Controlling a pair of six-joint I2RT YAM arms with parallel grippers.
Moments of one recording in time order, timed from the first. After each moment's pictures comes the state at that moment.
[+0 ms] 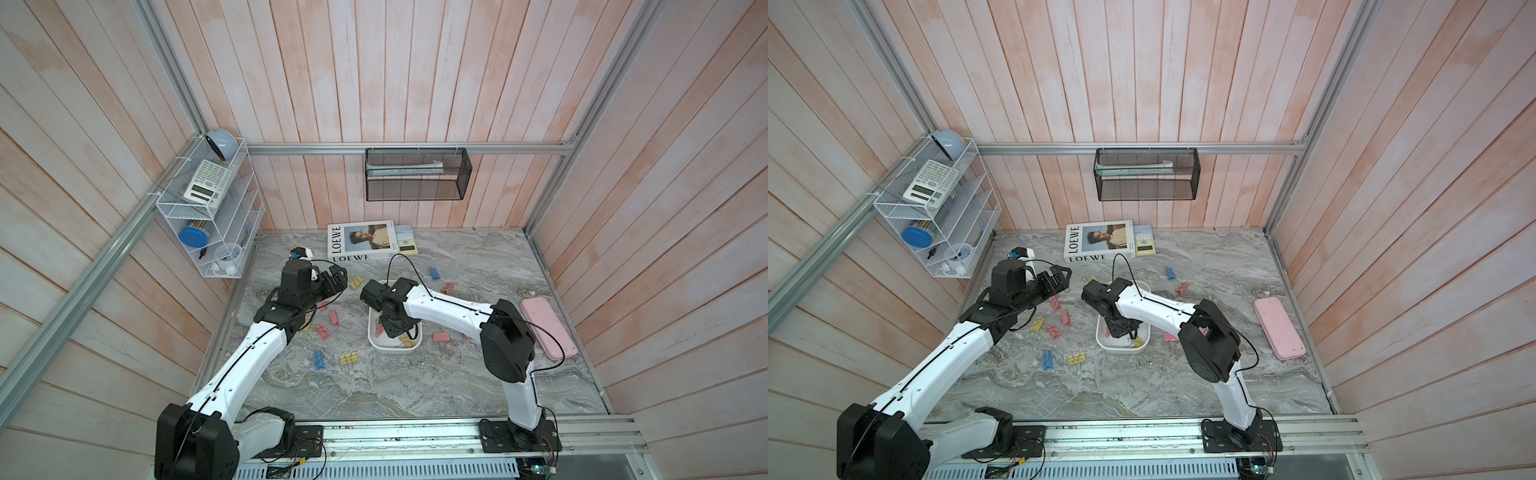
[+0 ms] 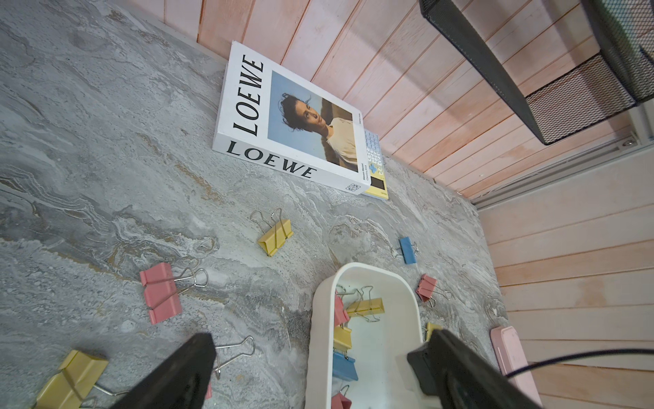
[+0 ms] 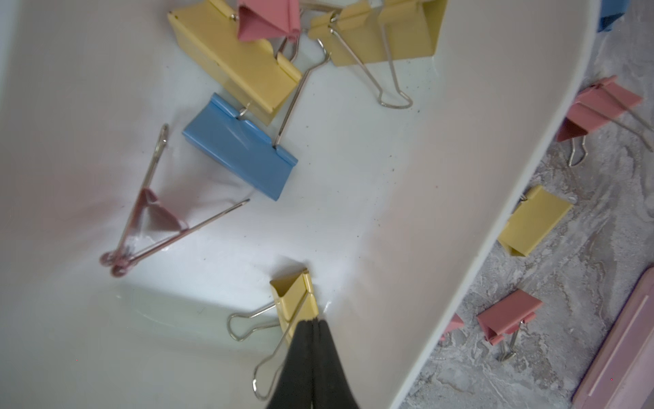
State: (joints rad) left arm -0.27 1.18 0.90 -0.25 0.10 -0.62; right arm 0.97 2.04 1.68 -1.14 0.31 0.51
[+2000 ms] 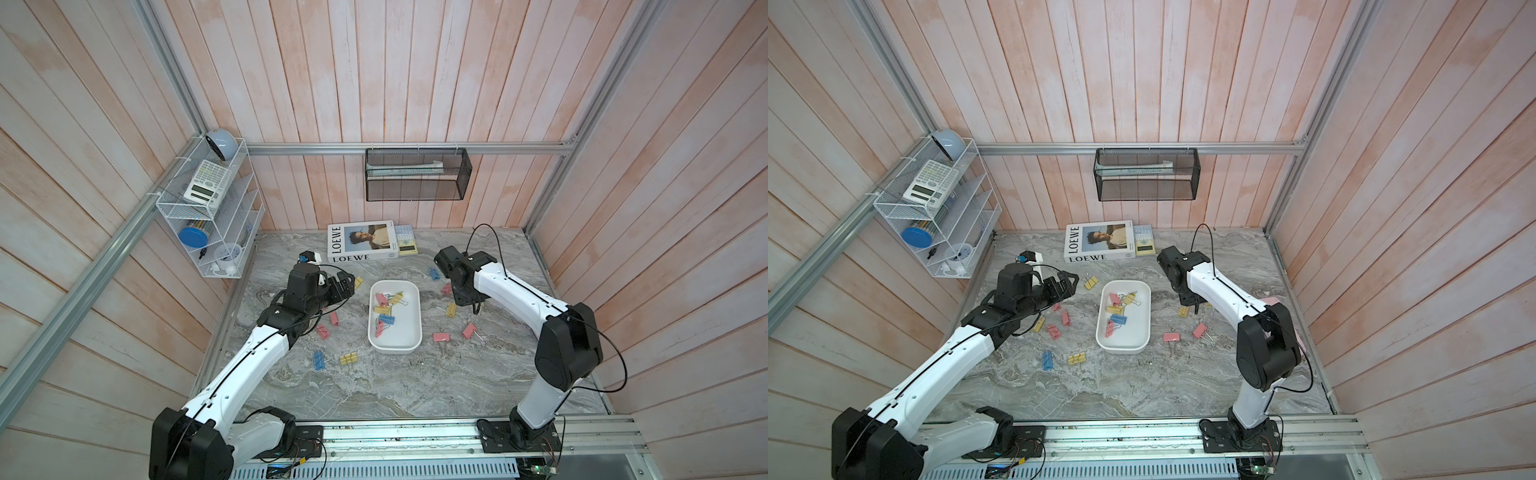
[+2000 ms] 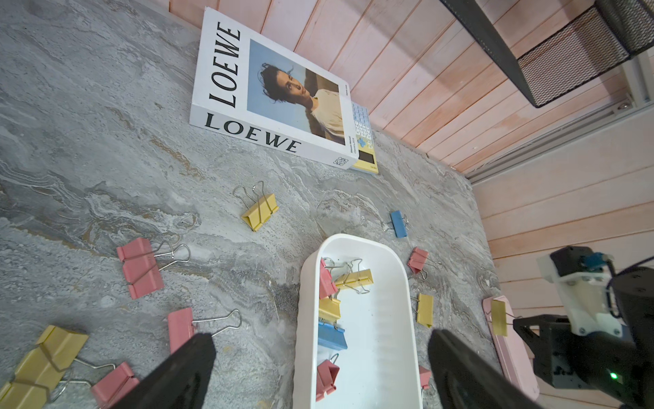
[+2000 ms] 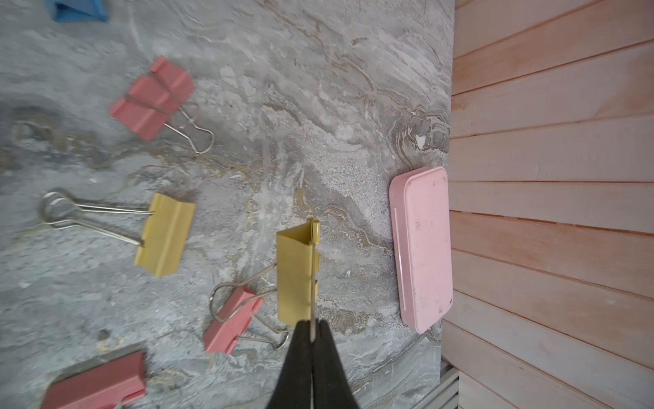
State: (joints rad) left arm -0.36 1.16 0.90 -0.31 0.07 -0.63; right arm 0.49 1.75 1.42 -1.14 0.61 0.40
